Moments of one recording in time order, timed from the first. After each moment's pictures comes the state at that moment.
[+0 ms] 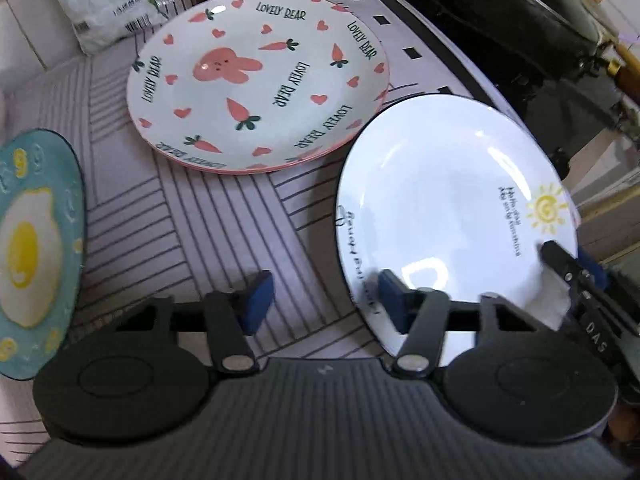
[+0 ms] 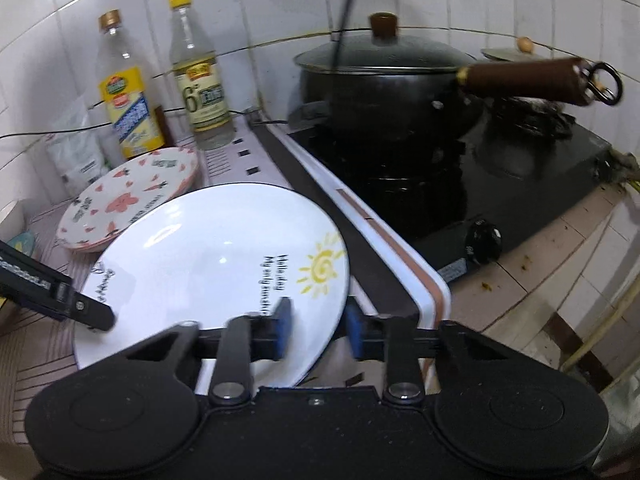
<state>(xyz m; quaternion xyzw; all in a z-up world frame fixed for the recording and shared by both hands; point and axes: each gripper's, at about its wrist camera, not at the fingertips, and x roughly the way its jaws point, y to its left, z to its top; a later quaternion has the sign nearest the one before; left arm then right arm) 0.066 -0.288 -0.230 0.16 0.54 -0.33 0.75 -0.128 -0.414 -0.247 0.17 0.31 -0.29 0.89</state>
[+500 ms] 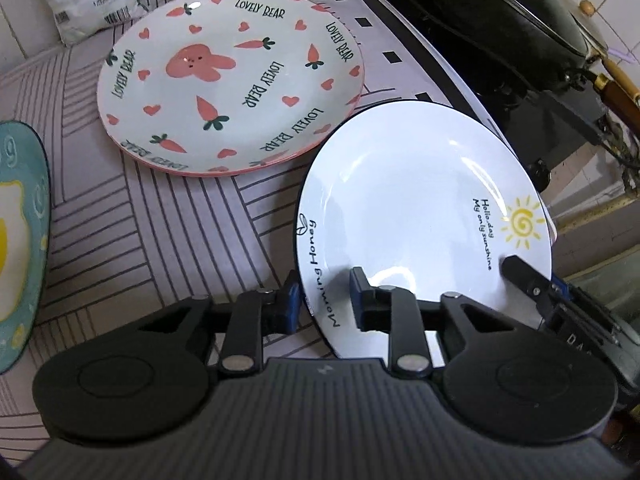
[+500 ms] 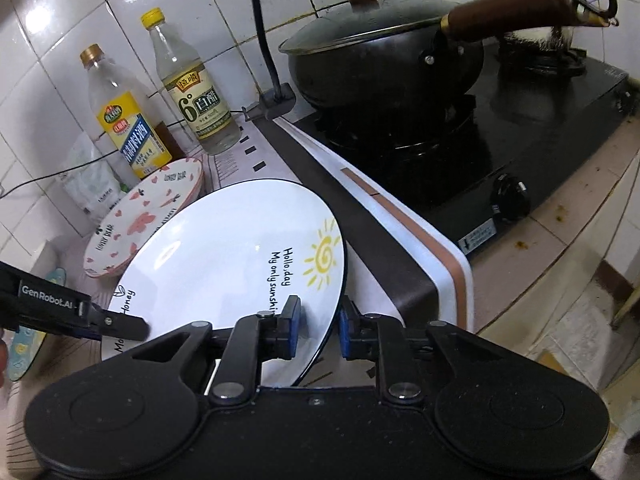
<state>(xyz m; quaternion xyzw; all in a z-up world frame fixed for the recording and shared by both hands) 0.063 -0.301 -0.238 0.12 0.55 -0.35 0.75 -0.137 -0.441 -0.256 0.27 0.29 -0.23 0.89</state>
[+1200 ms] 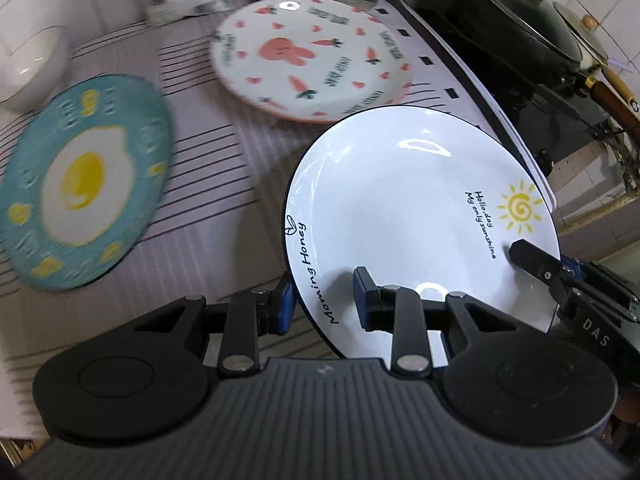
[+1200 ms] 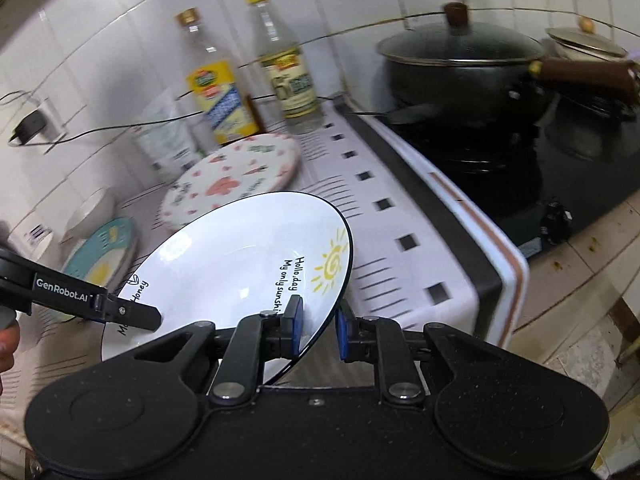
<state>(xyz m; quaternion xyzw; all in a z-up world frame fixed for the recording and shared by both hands) 0.041 -0.204 -0.201 0.12 0.54 -0.32 0.77 -0.134 -0.379 -0.214 0.22 0.32 -0.15 0.91</state>
